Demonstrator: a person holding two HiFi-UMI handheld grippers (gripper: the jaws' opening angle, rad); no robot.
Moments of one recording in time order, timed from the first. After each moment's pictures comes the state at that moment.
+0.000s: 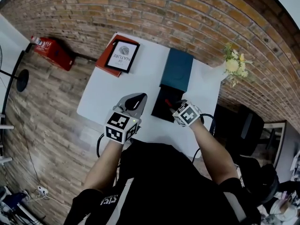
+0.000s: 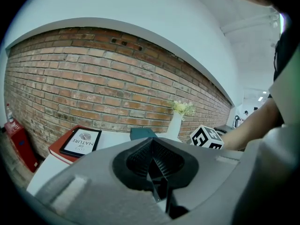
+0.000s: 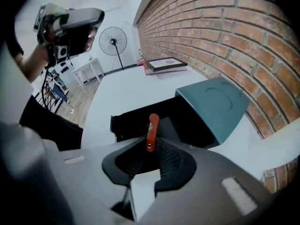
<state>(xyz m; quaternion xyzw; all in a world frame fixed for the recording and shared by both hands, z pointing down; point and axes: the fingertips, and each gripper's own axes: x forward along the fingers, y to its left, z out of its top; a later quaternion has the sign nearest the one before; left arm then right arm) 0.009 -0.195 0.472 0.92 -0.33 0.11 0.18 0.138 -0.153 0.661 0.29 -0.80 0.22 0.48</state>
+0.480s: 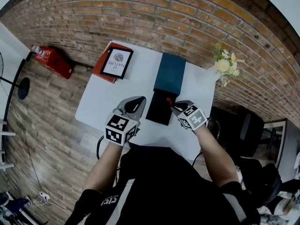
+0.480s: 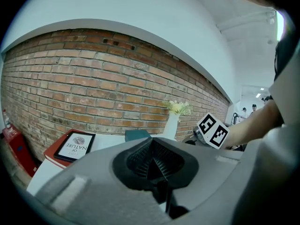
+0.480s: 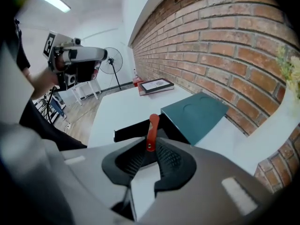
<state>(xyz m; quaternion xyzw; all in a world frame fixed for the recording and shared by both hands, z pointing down) 0.041 -0.188 0.460 0.92 -0.33 0.12 0.16 0.170 -0.160 0.597 0.34 -0.83 0.21 0.39</state>
